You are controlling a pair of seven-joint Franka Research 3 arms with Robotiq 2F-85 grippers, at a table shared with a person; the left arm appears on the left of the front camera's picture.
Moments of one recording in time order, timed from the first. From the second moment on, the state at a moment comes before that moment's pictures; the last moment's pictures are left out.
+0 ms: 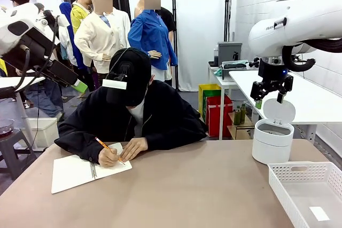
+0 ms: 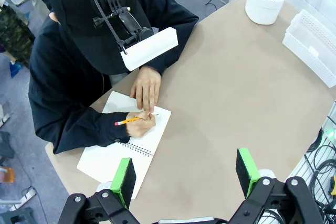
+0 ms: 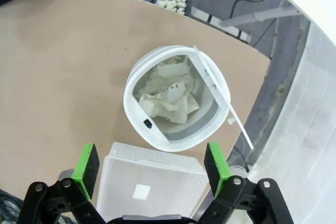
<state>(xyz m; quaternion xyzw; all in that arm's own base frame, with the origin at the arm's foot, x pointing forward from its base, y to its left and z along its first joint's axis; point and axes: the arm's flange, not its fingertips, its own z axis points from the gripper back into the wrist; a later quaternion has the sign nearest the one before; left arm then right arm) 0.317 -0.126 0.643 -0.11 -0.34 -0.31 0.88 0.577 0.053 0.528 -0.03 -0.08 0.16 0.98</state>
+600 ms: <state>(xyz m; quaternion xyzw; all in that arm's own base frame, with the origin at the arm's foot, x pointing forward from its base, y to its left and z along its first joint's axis) 0.317 -0.126 0.643 -0.11 -0.34 -0.31 0.88 0.547 0.103 0.573 0.08 -0.08 0.24 0.96</state>
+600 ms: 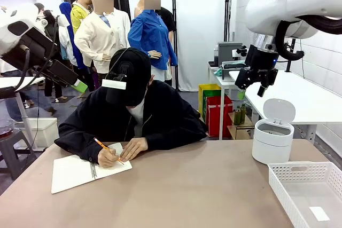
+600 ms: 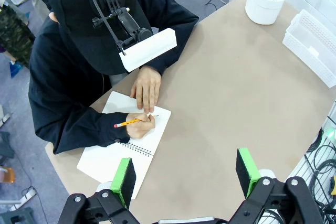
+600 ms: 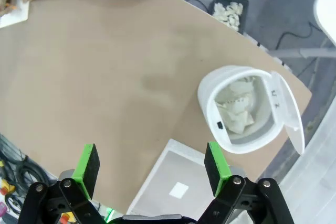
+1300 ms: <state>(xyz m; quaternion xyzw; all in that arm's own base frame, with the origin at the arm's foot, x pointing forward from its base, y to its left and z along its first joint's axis) 0.317 -0.126 0.643 -0.11 -0.34 -0.31 0.88 0.550 0.093 0.570 0.08 -0.08 0.23 0.97</state>
